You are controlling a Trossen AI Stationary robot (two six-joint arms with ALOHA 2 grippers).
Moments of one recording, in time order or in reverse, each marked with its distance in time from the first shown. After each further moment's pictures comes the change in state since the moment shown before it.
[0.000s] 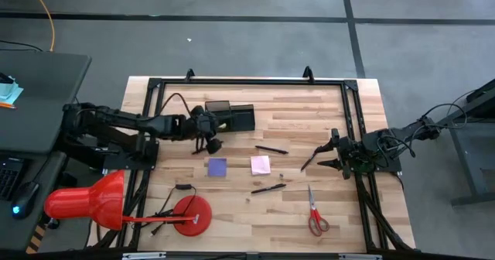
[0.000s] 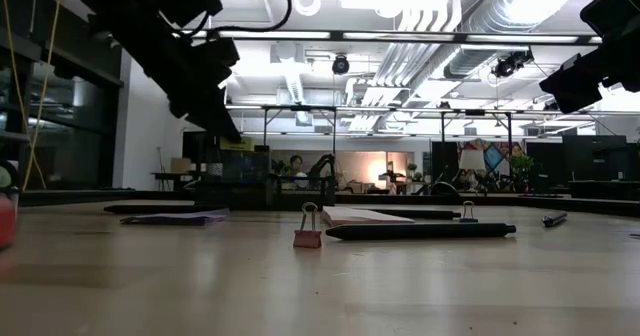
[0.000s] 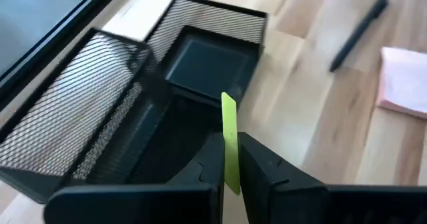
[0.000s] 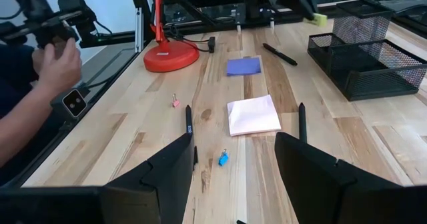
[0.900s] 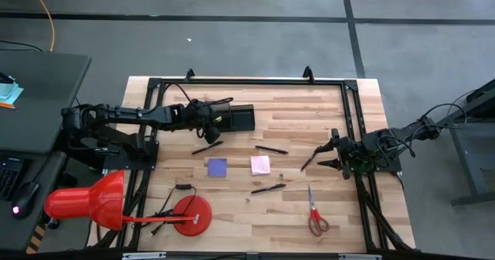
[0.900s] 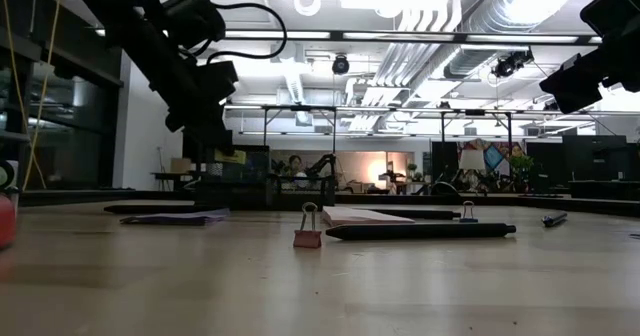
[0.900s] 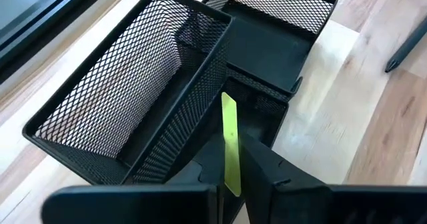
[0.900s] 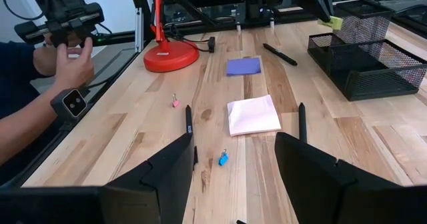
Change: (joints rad) left arm 0.174 0.012 0.000 -0.036 0.121 0.005; right arm 0.000 0.000 0.000 0.000 0.000 0.000
